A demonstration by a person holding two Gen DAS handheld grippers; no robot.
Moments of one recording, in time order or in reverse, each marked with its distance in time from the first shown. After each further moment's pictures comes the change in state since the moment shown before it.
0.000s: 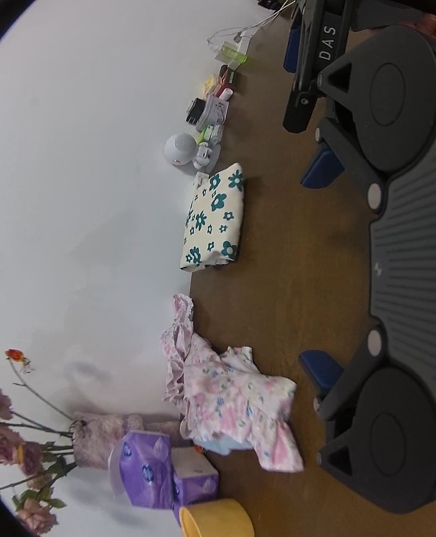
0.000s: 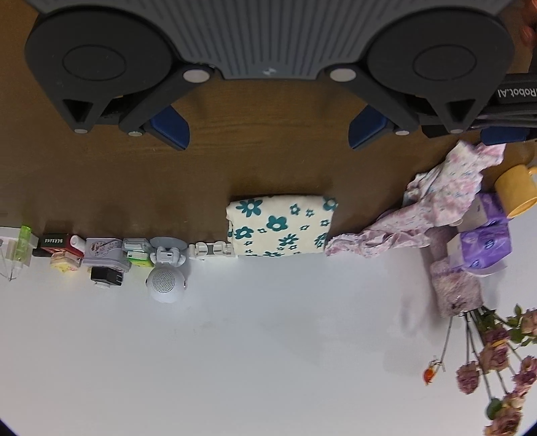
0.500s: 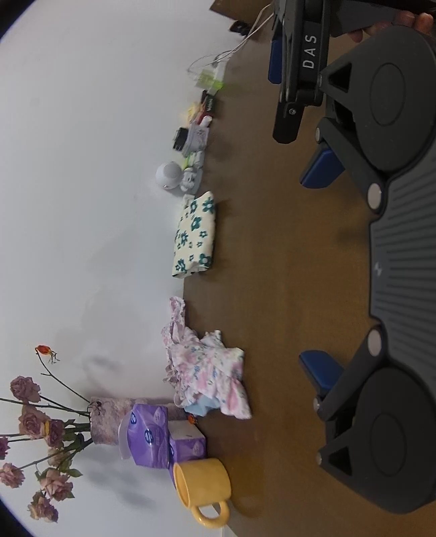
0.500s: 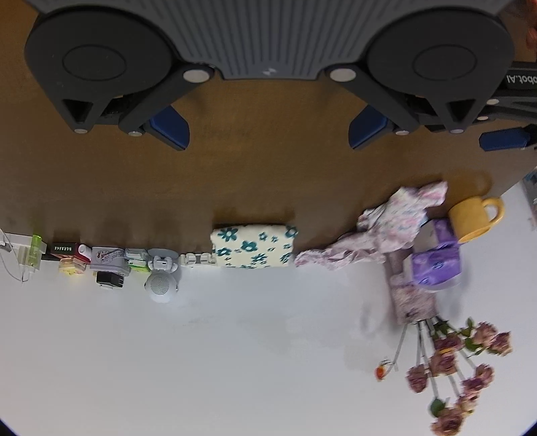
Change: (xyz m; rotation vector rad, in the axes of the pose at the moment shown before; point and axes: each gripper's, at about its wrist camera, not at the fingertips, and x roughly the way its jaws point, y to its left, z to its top) left arm -0.114 0.009 -0.064 0.049 -0.024 -0.019; right arm -0.105 0.034 -0.053 -0.032 -0.007 0.042
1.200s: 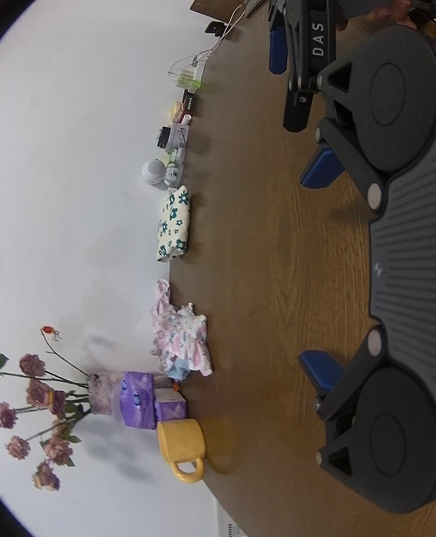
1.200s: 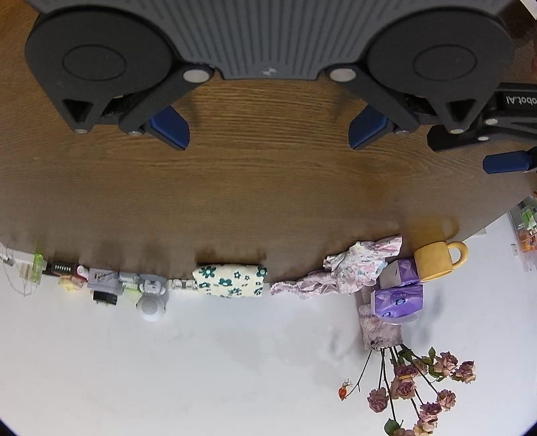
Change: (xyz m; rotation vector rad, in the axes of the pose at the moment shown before) left arm -0.068 0.015 -0.063 0.019 0.005 0.058; right arm -0.063 0.039 -0.066 -0.026 0.048 0.027
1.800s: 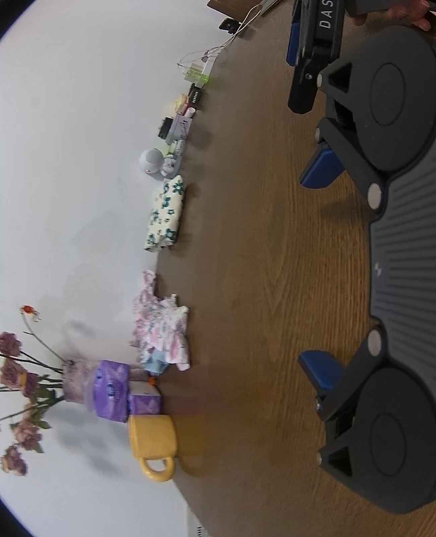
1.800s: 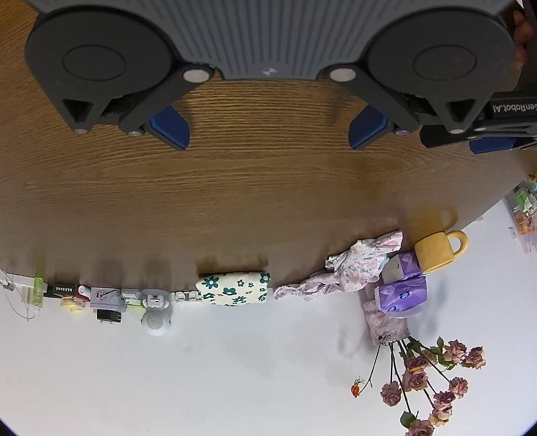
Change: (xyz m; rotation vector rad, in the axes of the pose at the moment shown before) left arm 0.018 0.017 -0.002 -0.088 0.052 -0.023; right arm 0.005 -0.009 -0.005 0.073 0.011 0.022
